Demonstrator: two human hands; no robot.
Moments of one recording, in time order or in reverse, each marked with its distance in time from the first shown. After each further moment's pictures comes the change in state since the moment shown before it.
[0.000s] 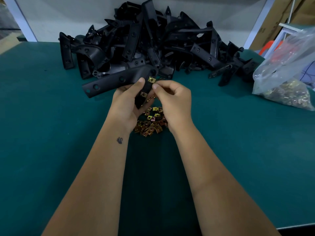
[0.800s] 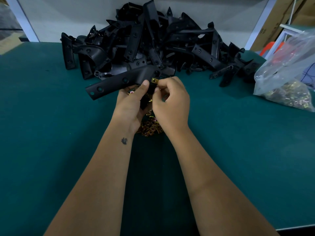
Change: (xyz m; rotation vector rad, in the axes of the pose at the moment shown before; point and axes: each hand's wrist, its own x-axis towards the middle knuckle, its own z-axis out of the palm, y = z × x) left_hand -0.003 -0.004 0.007 -0.002 0.020 -0.002; right_hand -0.012 -0.001 0.008 -0.514 0.101 -0.428
